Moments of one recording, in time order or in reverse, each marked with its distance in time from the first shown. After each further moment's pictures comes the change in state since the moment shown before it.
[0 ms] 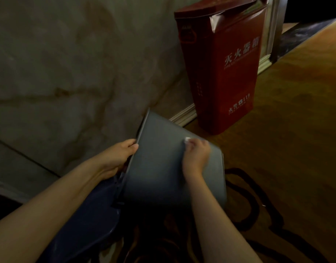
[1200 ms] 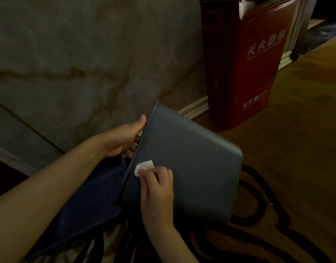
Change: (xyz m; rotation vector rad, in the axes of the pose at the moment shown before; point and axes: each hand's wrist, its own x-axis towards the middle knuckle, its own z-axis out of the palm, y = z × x) left_hand -0.004 0.003 -0.030 0.103 -0.141 -0.085; right_hand -0.166 -0.010 -0.005 -0.006 -0.199 -0.665
